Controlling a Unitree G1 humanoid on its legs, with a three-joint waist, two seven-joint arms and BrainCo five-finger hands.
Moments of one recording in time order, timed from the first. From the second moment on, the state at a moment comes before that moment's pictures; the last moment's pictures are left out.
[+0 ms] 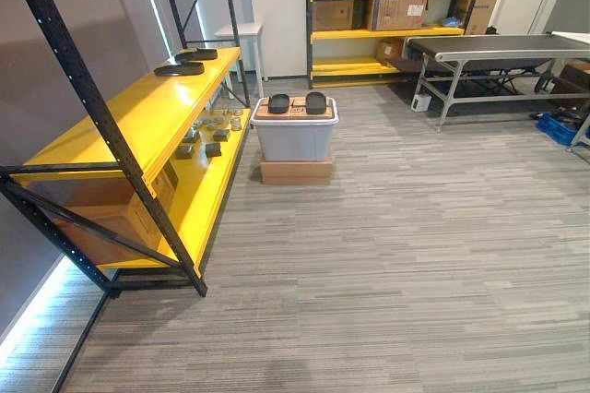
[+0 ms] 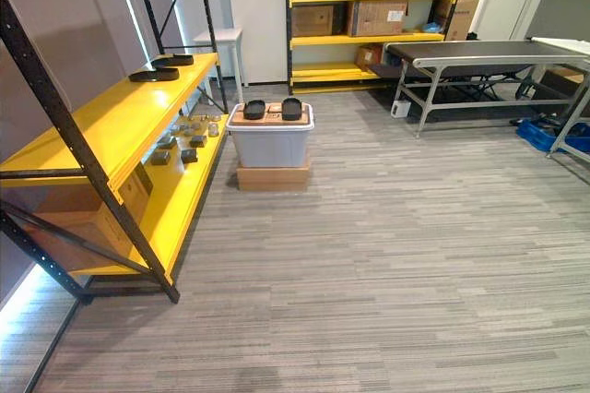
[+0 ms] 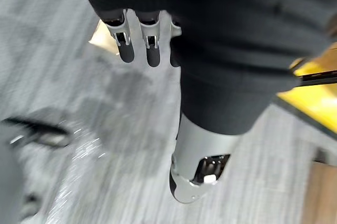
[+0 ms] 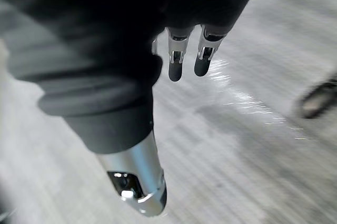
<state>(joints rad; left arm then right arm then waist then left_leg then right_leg) 0.12 0.21 0.32 1.01 -0.14 -0.06 -0.07 -0.04 -0.25 -0.64 1.11 0.31 -0.04 0.05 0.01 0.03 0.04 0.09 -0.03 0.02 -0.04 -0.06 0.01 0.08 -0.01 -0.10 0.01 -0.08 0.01</state>
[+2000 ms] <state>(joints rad) 0.03 0.15 0.50 1.05 -0.13 -0.04 -0.02 0.02 -0.13 -0.62 1.12 0.27 -0.04 0.02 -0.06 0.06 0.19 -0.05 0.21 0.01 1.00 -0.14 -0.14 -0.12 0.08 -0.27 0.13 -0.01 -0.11</state>
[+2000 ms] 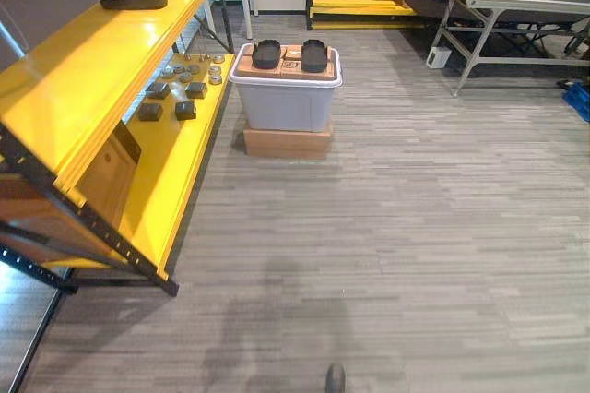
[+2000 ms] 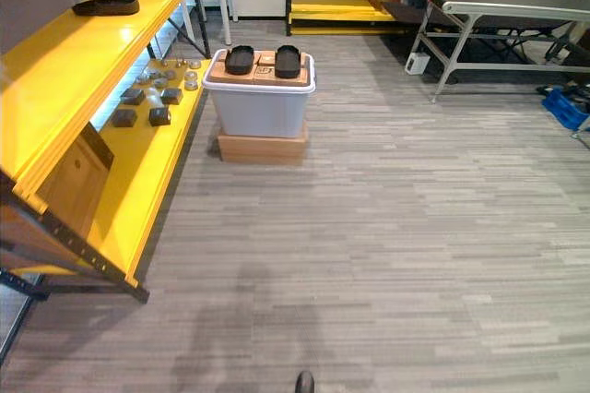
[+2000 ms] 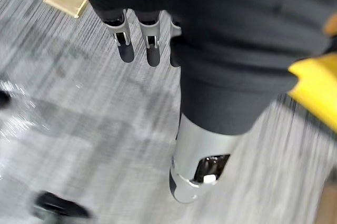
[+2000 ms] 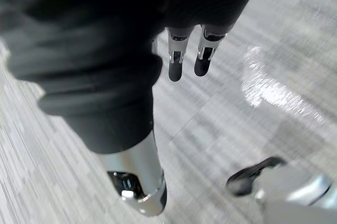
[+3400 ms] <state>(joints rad) 0.13 0.06 0.44 1.02 -0.24 -0.05 0.04 -0.01 -0.07 -0.49 0.93 0.23 -0.02 -0.04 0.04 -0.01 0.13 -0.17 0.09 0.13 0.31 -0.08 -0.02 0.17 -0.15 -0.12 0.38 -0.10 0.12</state>
